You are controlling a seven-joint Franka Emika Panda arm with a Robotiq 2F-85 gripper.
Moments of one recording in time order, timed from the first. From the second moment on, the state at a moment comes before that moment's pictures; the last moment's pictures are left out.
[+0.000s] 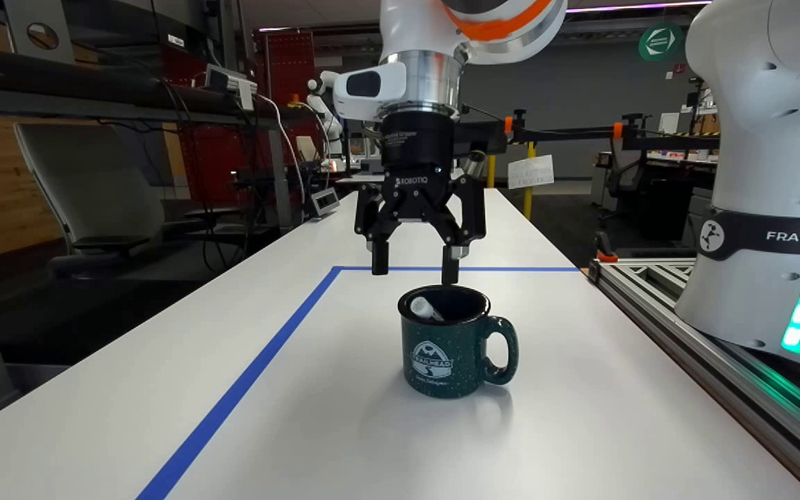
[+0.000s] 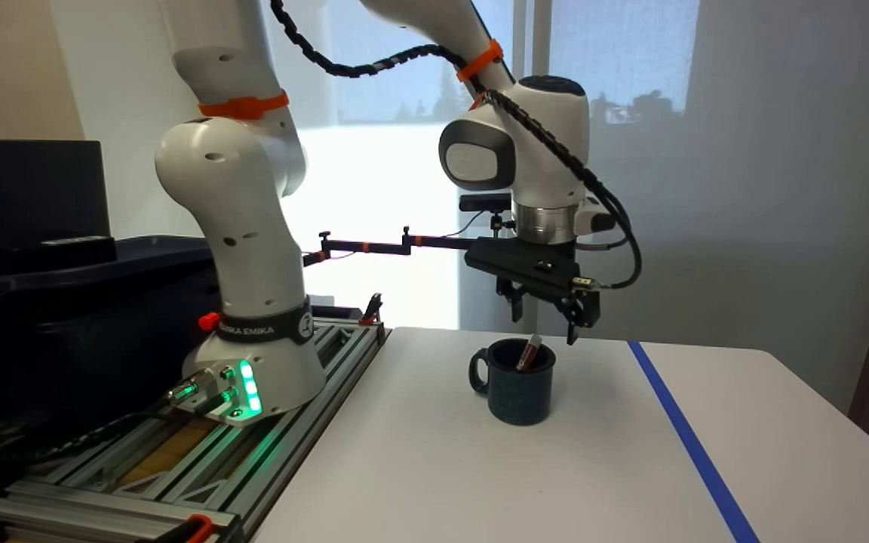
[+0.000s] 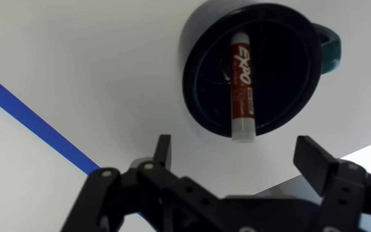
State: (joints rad) arm 0.17 -0.10 -0.02 -2.75 0.57 2.69 -1.41
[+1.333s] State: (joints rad) arm 0.14 -0.06 -0.01 -2.75 0.43 2.67 -1.35
